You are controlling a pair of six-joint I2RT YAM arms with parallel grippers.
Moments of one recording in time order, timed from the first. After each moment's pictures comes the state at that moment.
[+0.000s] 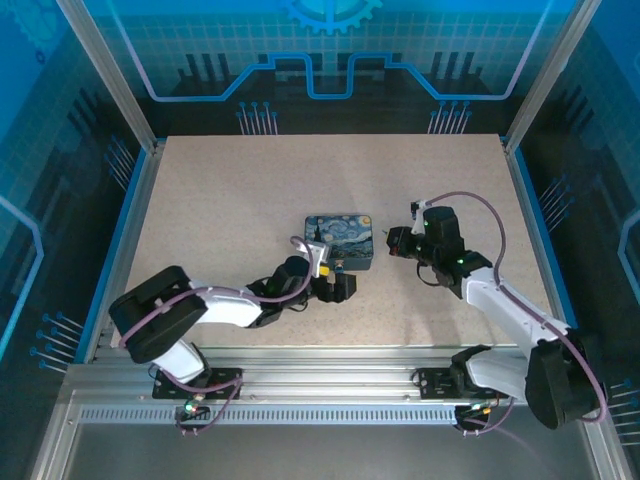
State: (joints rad) left arm -0.85 1.60 0.51 0.64 0.02 -0.64; right arm 0.33 1.16 0.67 -0.13 -0.20 0.57
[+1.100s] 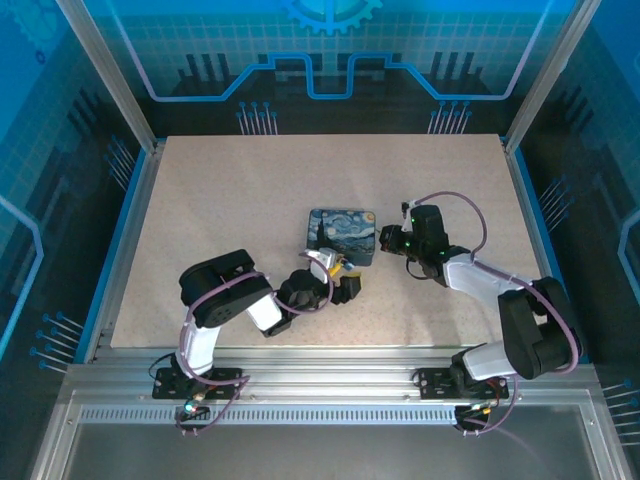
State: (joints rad) left arm -0.86 2.00 0.51 1.25 -0.04 -0.53; right arm 0.33 1.41 0.66 0.10 -0.20 0.59
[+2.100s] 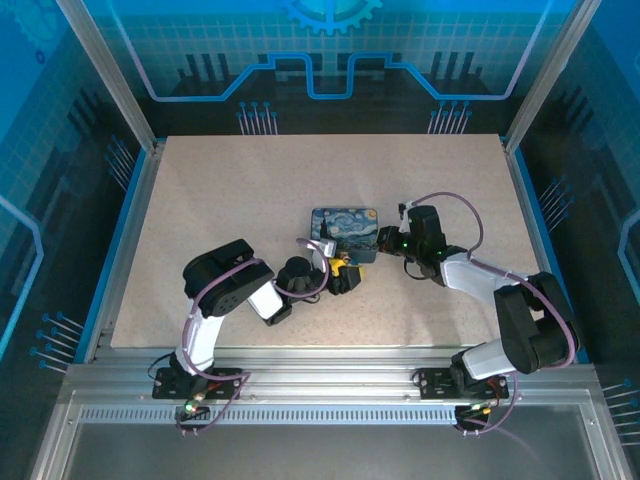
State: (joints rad) left arm -0.77 2.06 0.58 1.29 0.21 -0.70; right arm 0.34 1.44 0.66 0.12 -0.21 0.59
